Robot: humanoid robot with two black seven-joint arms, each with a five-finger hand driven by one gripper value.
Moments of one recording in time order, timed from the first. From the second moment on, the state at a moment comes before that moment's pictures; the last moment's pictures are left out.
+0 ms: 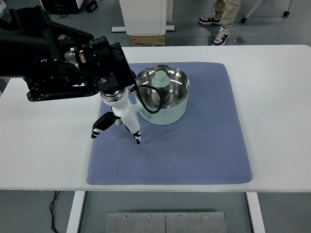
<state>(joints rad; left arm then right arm) -1.90 0.17 0.69 -1.26 1.41 -0.61 -0.42 -0.03 0.00 0.48 0.14 -0.42 -0.03 0.04</state>
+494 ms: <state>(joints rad) -1.90 0.17 0.72 -1.20 1.44 -0.61 -0.40 -0.03 0.00 0.48 0.14 -0.42 -0.03 0.04</state>
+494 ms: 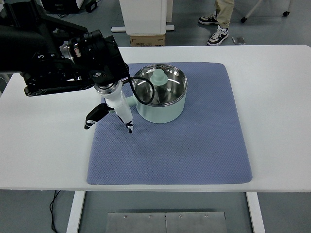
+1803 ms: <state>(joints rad) -1.91 0.17 0.85 -1.14 1.45 -0.51 -0.37 -0.03 0.00 0.48 0.14 -0.42 -0.03 0.04</state>
